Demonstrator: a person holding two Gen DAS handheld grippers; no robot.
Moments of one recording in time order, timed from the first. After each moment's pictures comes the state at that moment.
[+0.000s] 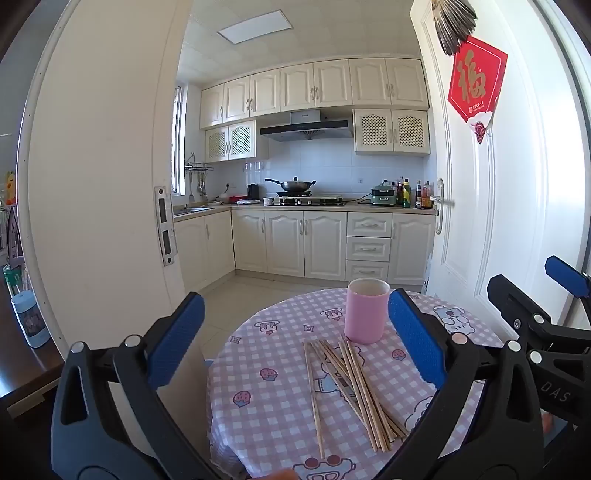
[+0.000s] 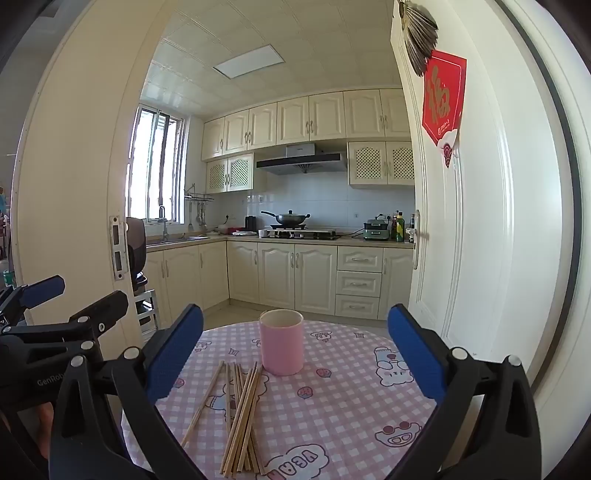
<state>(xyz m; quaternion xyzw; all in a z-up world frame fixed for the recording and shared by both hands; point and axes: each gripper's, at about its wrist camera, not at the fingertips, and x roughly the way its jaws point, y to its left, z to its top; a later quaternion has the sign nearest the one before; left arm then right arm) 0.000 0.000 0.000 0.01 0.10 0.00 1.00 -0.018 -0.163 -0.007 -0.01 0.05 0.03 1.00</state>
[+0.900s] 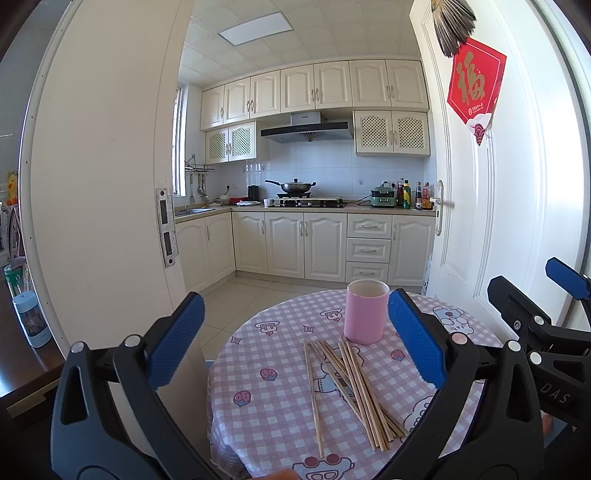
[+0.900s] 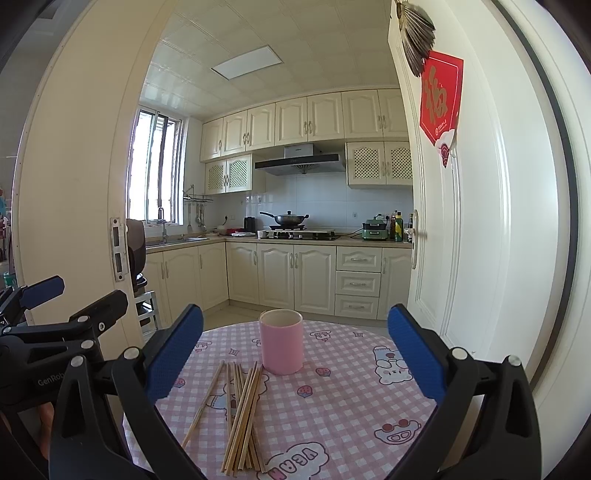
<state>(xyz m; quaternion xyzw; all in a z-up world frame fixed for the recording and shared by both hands) -0.002 -0.001 0.001 0.02 0.09 0.00 1.00 -0.023 -0.163 -0.008 -0.01 0.05 0.03 1.00</state>
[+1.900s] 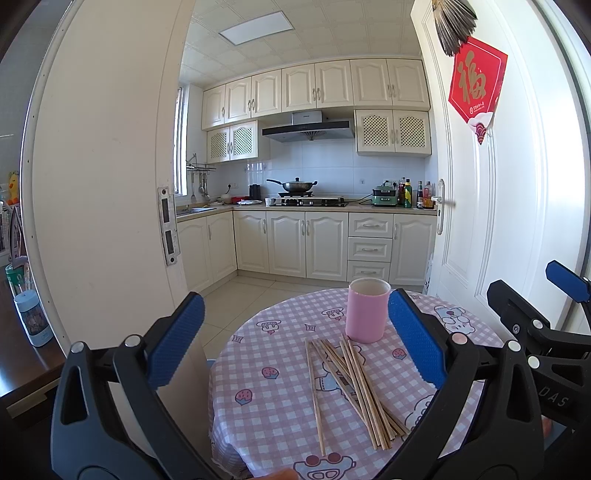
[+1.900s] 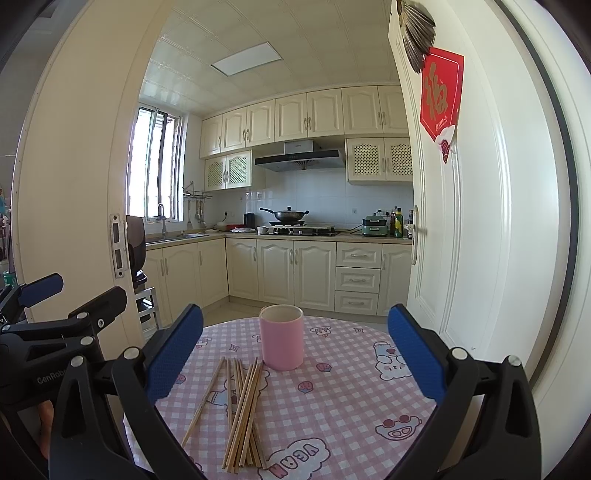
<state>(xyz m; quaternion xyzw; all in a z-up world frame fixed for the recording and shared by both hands) -0.005 0.000 0.002 0.02 0.09 0.00 1.00 -0.020 -0.165 -0.009 0.00 0.06 0.03 1.00</state>
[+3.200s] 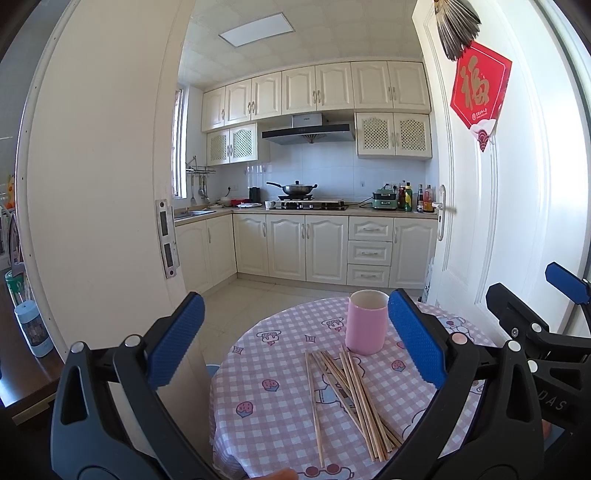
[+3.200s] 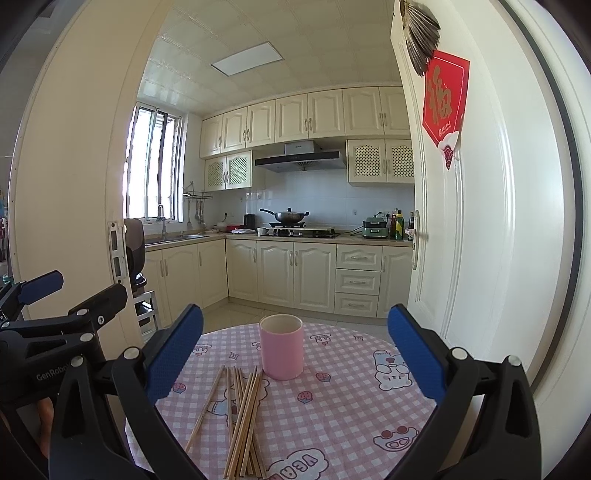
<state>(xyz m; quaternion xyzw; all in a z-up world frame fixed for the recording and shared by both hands) 0.007 0.000 0.018 0.01 0.09 0.00 1.00 -0.013 -0.161 0.006 -0.01 0.06 0.03 1.00</state>
